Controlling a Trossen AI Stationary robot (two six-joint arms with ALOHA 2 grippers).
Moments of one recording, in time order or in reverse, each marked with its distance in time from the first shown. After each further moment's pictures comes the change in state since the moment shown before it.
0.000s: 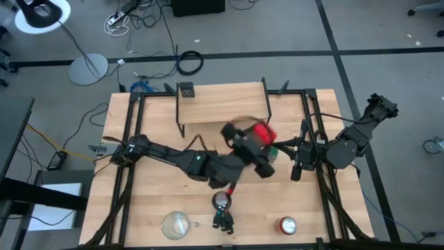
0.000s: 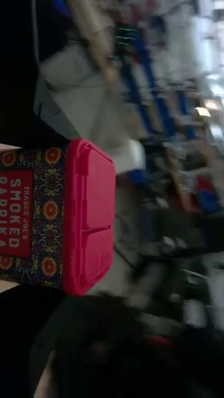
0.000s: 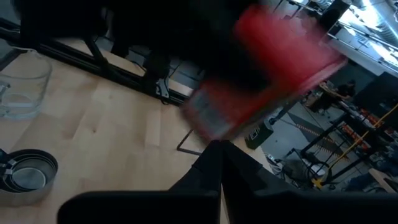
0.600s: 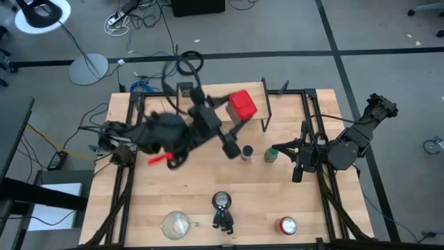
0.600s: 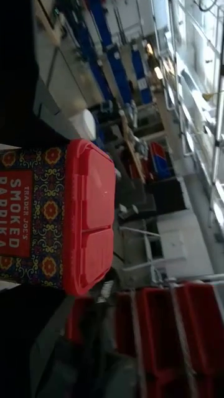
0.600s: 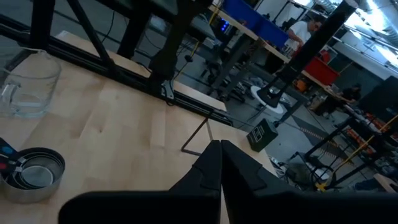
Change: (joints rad) left arm 0.022 -0.280 0.030 -0.089 0.240 0.172; right arm 0.016 0.000 0.000 -0.004 -0.005 0.000
